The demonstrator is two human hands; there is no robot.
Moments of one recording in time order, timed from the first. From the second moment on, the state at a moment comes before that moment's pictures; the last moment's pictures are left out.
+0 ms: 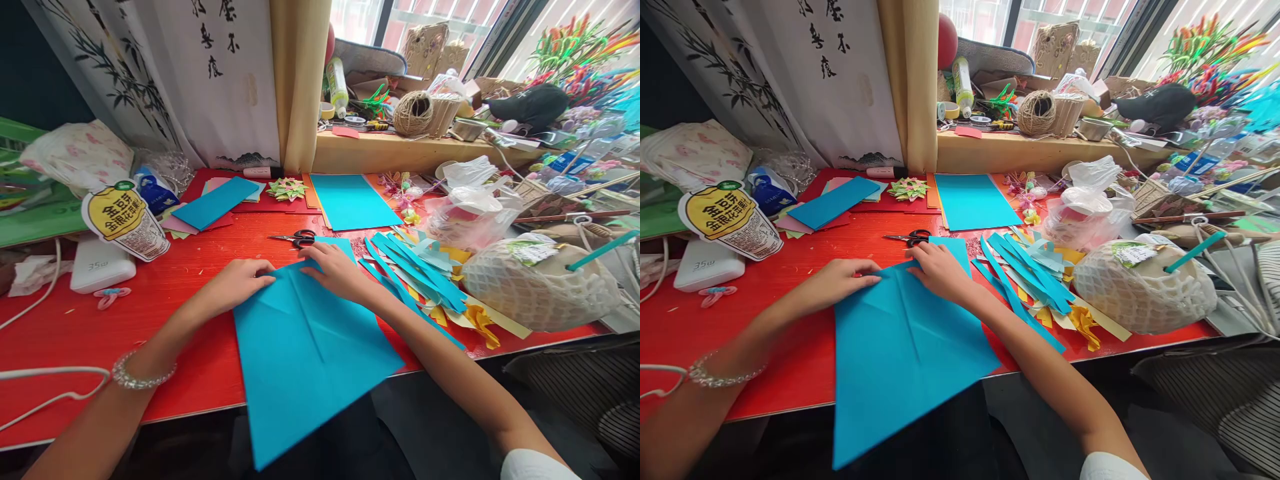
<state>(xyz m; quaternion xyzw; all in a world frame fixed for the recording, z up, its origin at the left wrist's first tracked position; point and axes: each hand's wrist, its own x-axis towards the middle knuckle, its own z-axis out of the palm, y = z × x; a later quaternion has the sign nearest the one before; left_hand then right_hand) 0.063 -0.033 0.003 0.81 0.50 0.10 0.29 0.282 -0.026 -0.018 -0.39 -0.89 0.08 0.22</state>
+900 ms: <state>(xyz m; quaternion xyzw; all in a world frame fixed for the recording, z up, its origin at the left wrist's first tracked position) 0.056 -0.034 -0.050 0.87 0.49 0.01 0.09 0.263 -0.028 -0.058 -0.43 -0.89 0.02 0.13</state>
